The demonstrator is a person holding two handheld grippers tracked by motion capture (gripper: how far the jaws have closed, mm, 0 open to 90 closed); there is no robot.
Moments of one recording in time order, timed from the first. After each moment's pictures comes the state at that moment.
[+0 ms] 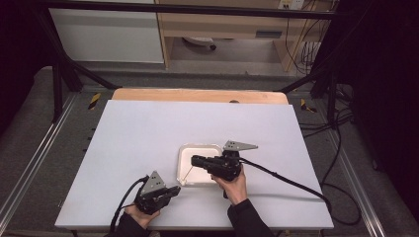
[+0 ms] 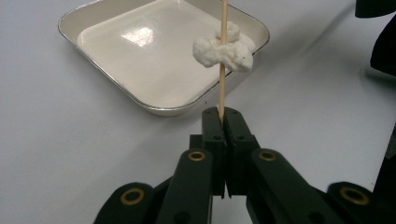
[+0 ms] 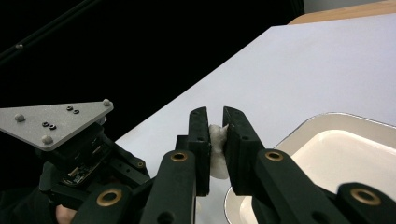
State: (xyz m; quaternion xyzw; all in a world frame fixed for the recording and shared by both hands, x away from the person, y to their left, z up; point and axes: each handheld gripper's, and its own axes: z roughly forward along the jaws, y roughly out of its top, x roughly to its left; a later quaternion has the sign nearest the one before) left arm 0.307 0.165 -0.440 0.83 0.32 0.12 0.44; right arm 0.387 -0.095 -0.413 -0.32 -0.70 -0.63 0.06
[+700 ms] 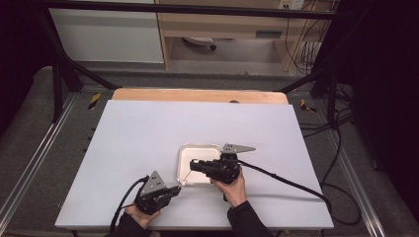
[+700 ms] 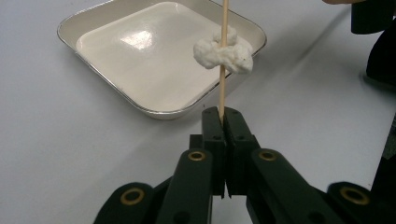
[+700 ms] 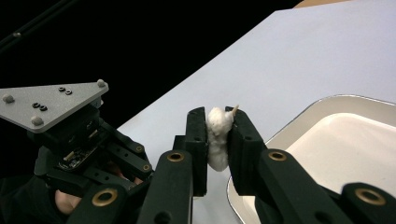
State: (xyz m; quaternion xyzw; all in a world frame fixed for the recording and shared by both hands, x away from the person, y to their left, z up) left arm 0.307 0.165 -0.439 0.83 0.32 0.12 0.44; right arm 0.384 -0.092 -0.420 -0.32 -0.71 -0.62 0.07
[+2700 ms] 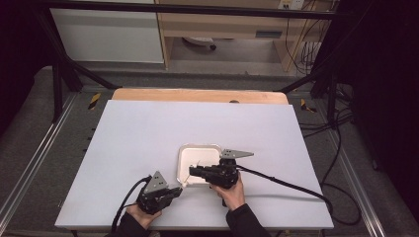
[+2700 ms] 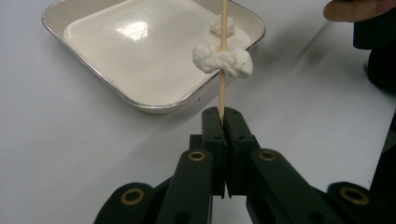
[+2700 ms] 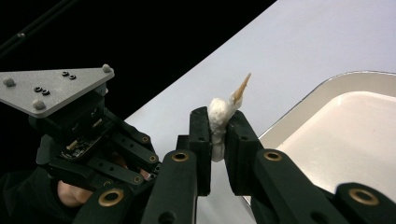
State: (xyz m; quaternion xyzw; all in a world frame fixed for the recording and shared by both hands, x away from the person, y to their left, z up) left arm 0.309 0.161 -0.442 0.84 0.32 0.11 0.43; right arm 0.376 -0.090 -0.436 -0.33 -0.71 -0.62 0.09
